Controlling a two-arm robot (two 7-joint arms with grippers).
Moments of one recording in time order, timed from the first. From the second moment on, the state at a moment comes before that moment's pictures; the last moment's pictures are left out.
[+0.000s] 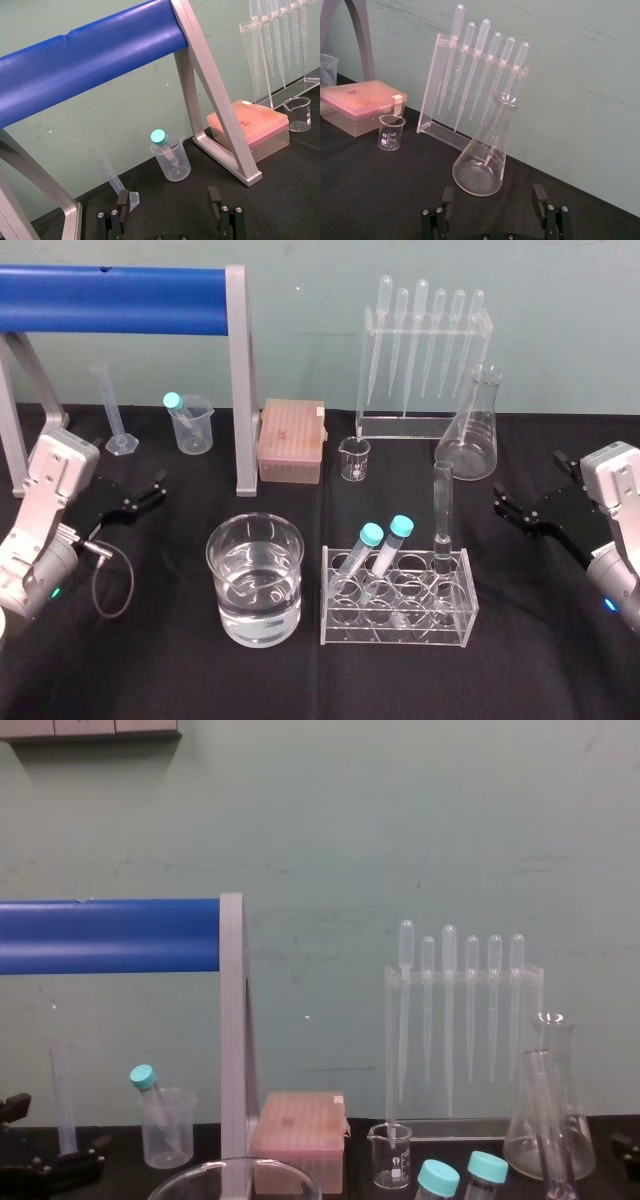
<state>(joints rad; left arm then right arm) -0.20 0.60 0.45 -1.41 -0.25 -0.12 0.03 0.20 0.60 -0.45 -1.41 0.25 -0.12 -0.03</state>
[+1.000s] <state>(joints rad) -0.20 0.60 0.45 -1.41 -0.25 -0.12 0.03 0.20 0.60 -0.45 -1.41 0.25 -0.12 -0.03</state>
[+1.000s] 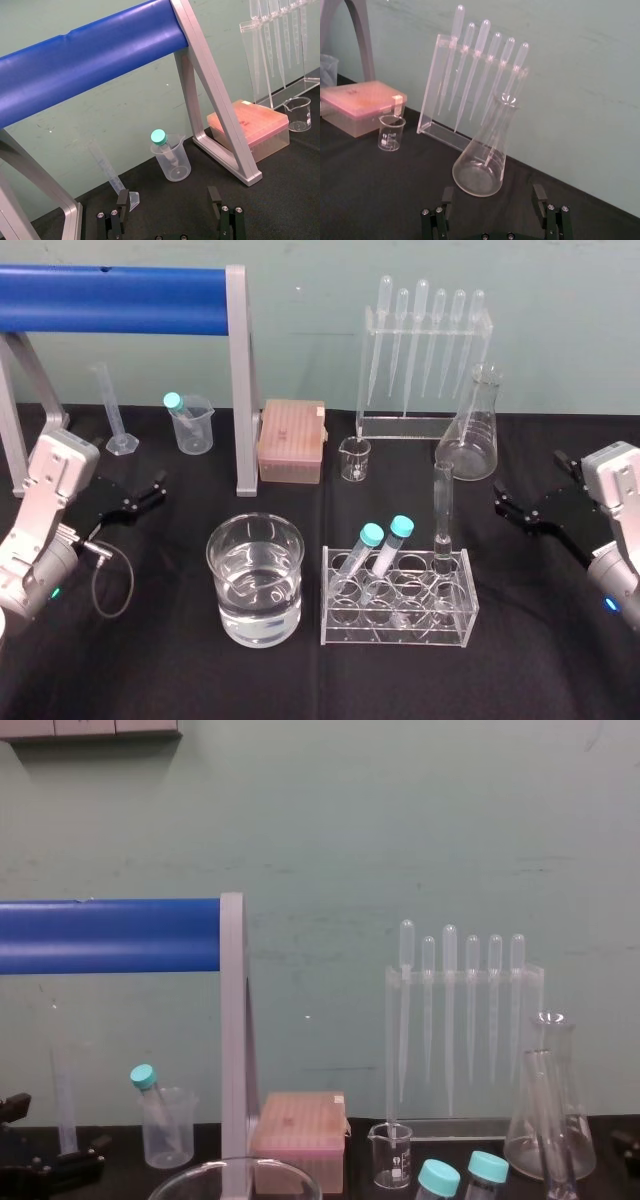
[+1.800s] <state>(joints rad) -0.20 0.60 0.45 -1.41 -0.25 -0.12 0.03 0.18 0.64 -0.35 -1.54 0.76 -0.31 0.64</state>
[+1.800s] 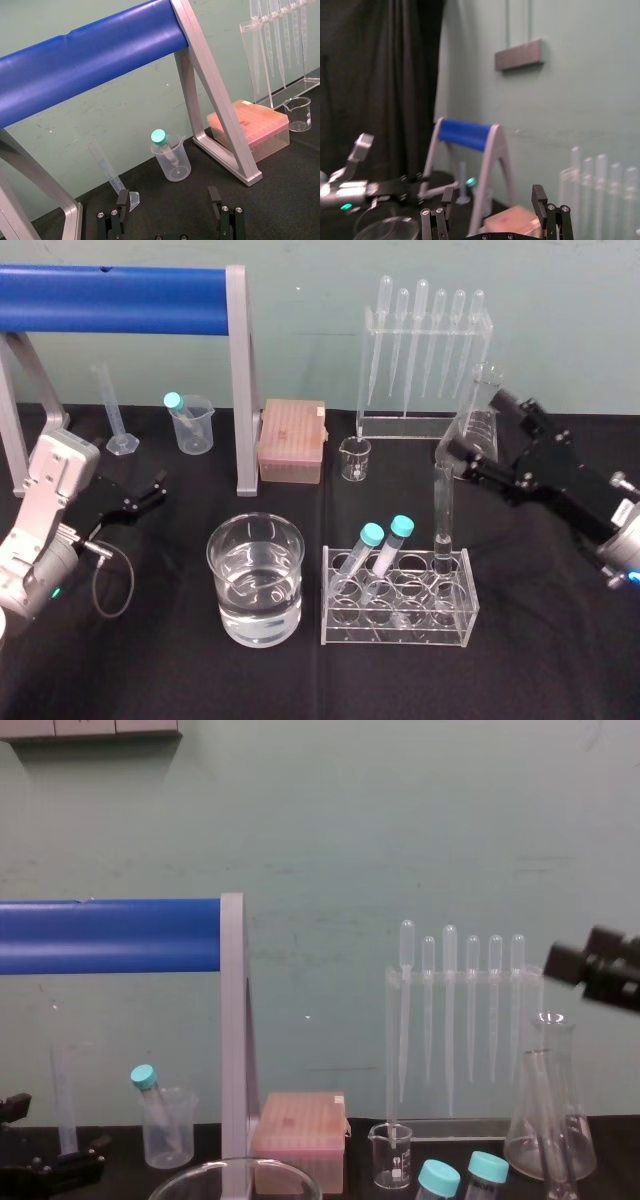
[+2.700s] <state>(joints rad) -0.20 0.60 0.45 -1.41 -0.25 -0.12 0.03 0.24 0.56 -0.40 -1.40 0.67 -0.14 0.65</state>
